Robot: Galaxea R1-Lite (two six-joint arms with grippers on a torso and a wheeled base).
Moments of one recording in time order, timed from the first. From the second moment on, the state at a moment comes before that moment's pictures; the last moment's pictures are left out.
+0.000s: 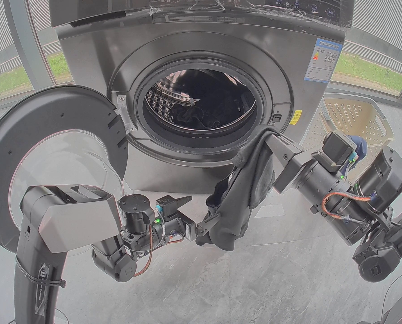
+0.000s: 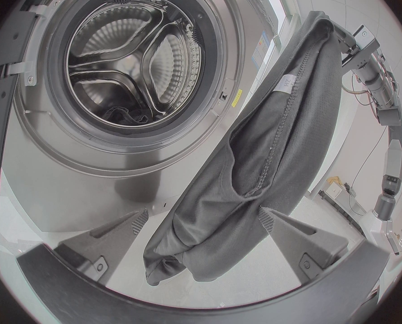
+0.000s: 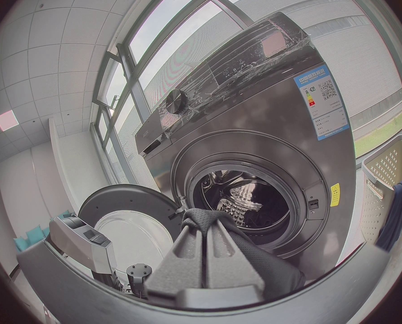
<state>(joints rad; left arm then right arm) -0.50 2.44 -0.82 -1.54 -0.33 -0.06 0.72 1.76 -0.57 -1.55 -0.08 0.17</state>
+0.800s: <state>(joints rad) -0.45 2.51 -0.90 -1.54 -0.33 -0.05 0.73 1.77 -0.56 -1.55 -0.08 0.17</state>
